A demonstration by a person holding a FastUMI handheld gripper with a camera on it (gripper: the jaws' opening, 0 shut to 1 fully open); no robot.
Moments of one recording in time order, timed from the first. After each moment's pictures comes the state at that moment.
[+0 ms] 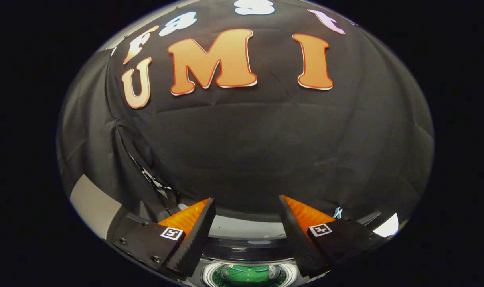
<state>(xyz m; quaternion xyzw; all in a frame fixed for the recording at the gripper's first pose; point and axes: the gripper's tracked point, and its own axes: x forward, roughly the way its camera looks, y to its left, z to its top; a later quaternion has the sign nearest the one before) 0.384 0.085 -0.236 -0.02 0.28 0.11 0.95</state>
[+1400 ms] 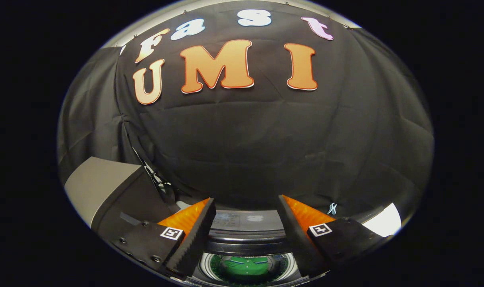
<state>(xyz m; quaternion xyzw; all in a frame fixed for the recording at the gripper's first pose) 0.260 0.063 -0.242 -0.02 0.23 0.10 0.97</state>
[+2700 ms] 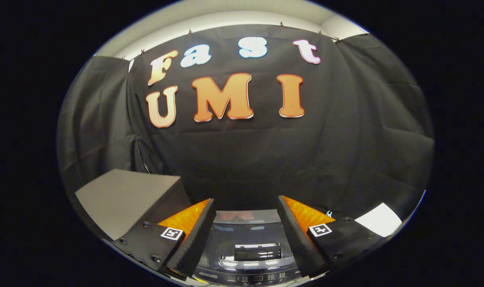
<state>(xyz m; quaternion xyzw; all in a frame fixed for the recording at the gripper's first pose) 0.117 0.055 -0.126 0.01 0.13 0.09 0.99</state>
